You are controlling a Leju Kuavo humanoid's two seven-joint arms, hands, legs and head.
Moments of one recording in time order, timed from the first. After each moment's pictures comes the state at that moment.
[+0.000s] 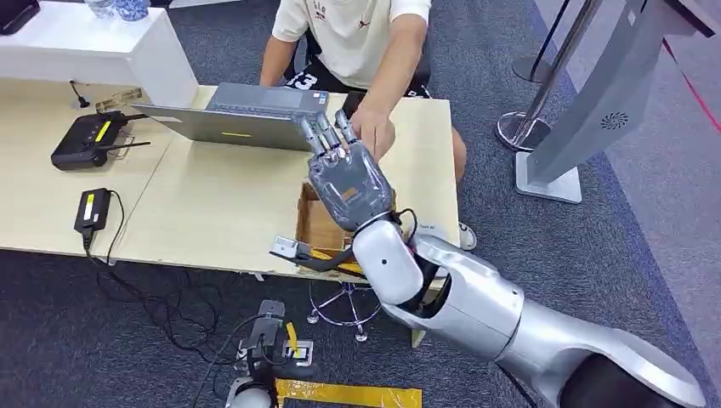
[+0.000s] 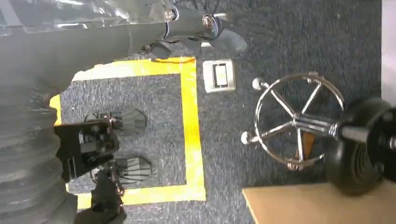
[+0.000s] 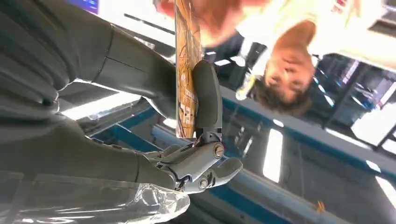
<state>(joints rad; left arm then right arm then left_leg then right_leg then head) -0.18 -0.05 -0.75 -0.45 0.39 0.64 0.10 -0.98 0.00 1.17 -0.81 1.28 0.14 0.40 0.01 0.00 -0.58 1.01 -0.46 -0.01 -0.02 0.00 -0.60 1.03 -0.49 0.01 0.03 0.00</state>
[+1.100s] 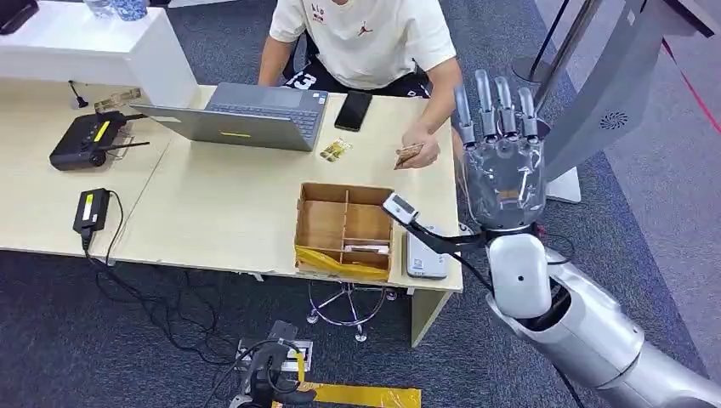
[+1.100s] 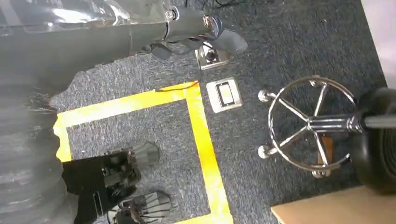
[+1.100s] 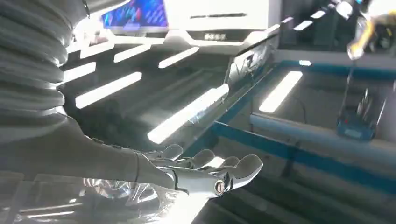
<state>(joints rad) -0.10 -0.01 -0.78 -0.50 0.16 0.68 0.16 -0.76 -0.36 0.90 -1.11 1.39 -0.23 0.62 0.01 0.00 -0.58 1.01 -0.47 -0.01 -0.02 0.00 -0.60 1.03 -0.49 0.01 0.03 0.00</state>
